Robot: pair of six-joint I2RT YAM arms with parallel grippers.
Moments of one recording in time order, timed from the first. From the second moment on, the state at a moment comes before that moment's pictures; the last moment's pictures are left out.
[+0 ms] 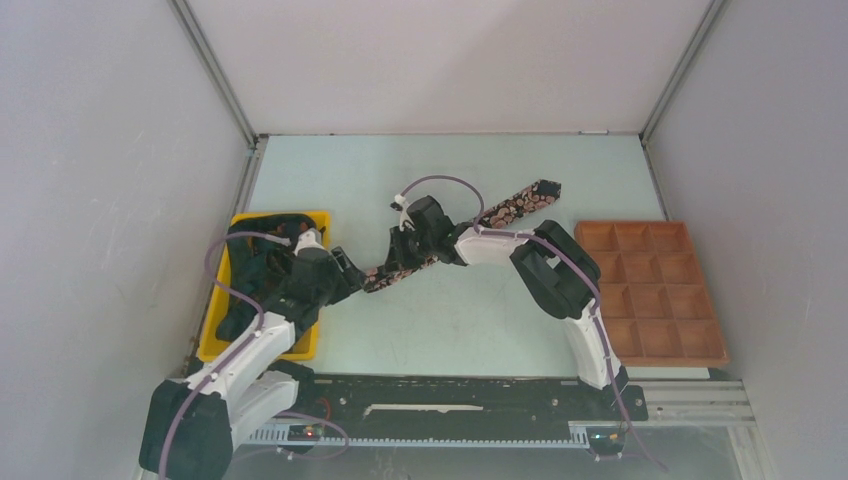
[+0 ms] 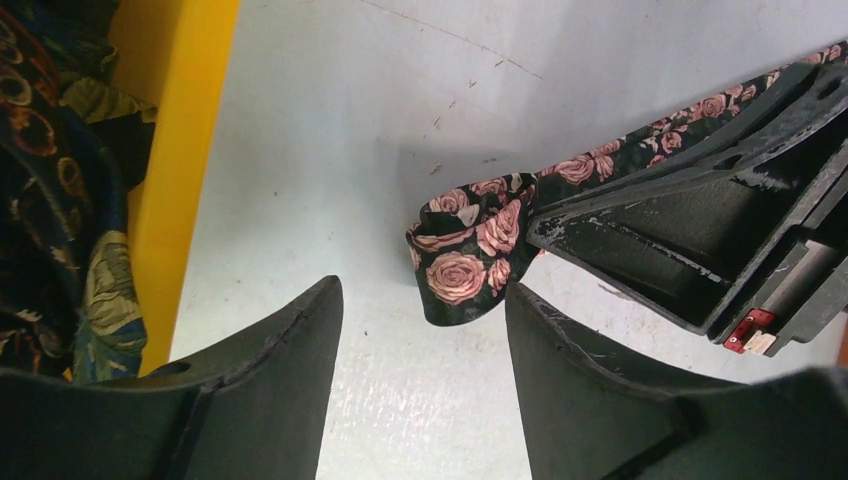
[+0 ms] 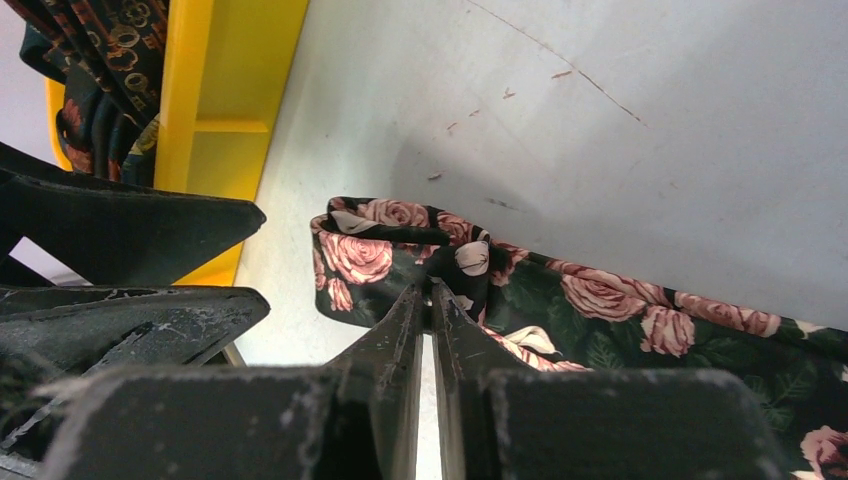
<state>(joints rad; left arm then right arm) -0.29 0.92 0.39 -0.17 -0.07 -0.71 0.81 2.16 1.41 0.04 -0.45 0.62</state>
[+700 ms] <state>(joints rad) -0.29 1.09 0.34 0.07 -0.02 -0.76 0.80 2.19 1.40 0.09 -0.47 0.64</state>
